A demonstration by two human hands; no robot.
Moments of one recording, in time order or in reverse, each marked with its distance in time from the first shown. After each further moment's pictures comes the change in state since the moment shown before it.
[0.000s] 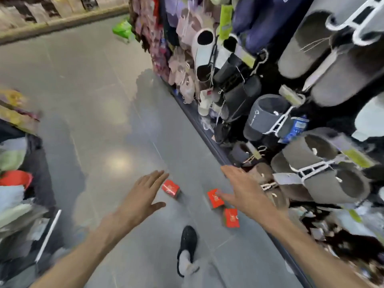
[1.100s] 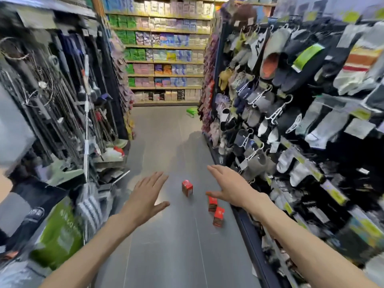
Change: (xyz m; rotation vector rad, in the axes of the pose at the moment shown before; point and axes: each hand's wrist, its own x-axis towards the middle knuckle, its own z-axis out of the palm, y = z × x) left_hand -0.591 0.604 -0.014 0.215 0.513 -0.338; right_hand -0.684 -0.129 -0.195 -0.313 0.115 -0.616
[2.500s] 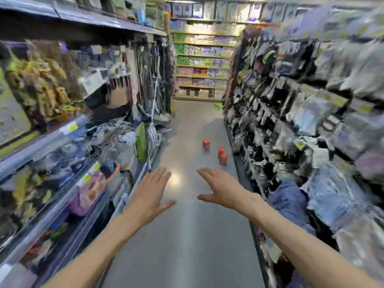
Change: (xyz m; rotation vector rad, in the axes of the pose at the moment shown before) left_hand -0.947 0.638 -0.201 0.105 0.129 -0.199; right_hand -0.977 -0.474 -0.102 0.004 0.006 -0.298
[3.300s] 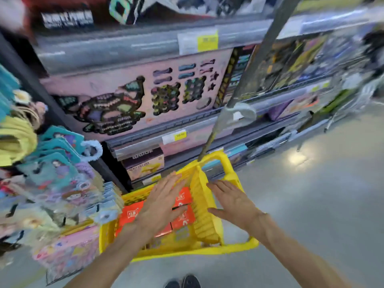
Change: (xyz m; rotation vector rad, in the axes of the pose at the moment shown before) left_hand -0.695 -0.059 0.040 0.008 -0.041 -0.970; right_hand -0.087 -0.563 0.334 0.122 -0.404 -0.918
